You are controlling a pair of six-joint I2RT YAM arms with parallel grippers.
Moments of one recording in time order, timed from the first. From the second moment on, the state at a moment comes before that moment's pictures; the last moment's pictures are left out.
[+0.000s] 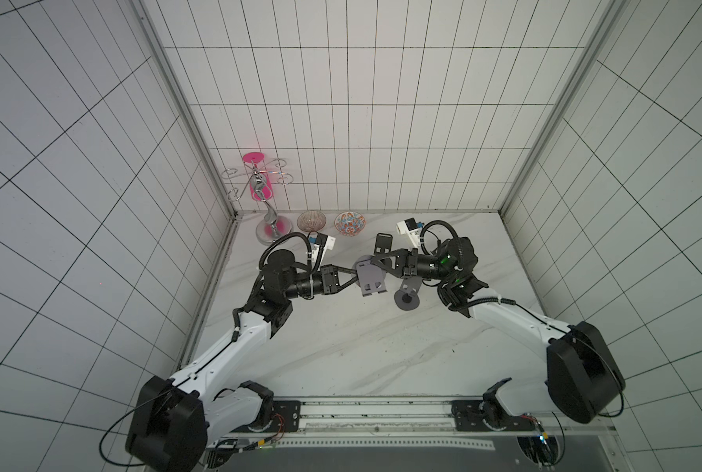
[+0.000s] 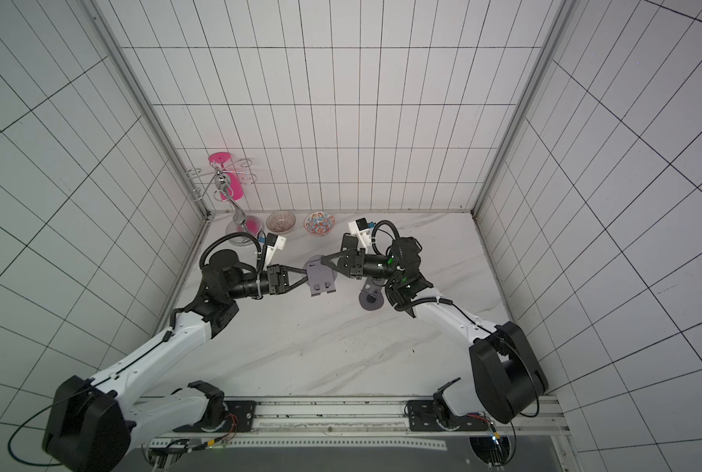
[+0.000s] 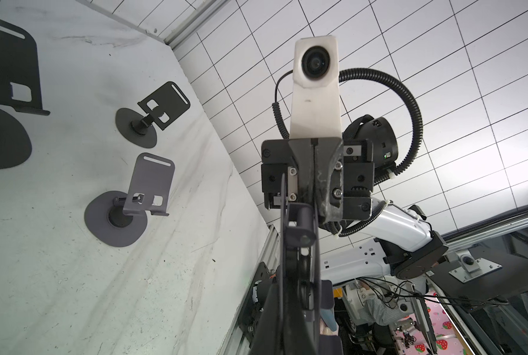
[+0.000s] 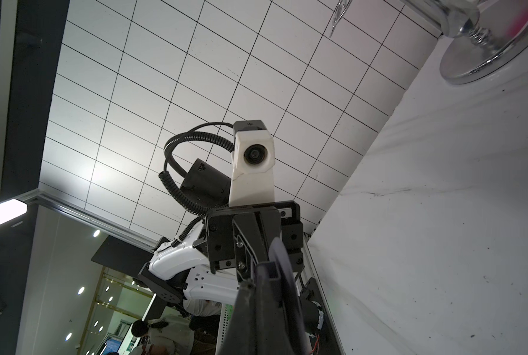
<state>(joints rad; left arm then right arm) -0.39 1.13 0.73 0.32 0.96 -0.95 0.53 1.42 0.87 0.75 -0.95 1.24</state>
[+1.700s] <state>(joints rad) -0.42 1.50 0.92 0.11 1.25 -0.63 0.47 1.32 0.85 0.74 -0.92 1.14</state>
